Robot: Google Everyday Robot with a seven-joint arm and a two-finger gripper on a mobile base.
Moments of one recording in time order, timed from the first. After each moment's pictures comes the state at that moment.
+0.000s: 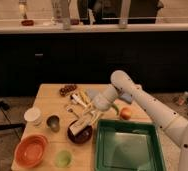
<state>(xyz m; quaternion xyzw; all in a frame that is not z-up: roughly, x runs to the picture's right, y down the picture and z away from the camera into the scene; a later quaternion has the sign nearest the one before) -0.018 0.149 0.738 -0.39 -0.49 -0.11 0.77</state>
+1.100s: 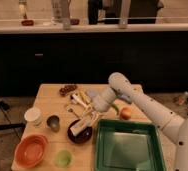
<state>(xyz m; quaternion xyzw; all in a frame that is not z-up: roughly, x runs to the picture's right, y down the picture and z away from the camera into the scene) -0.020 0.160 0.758 -0.40 -0.47 -0.10 0.78</state>
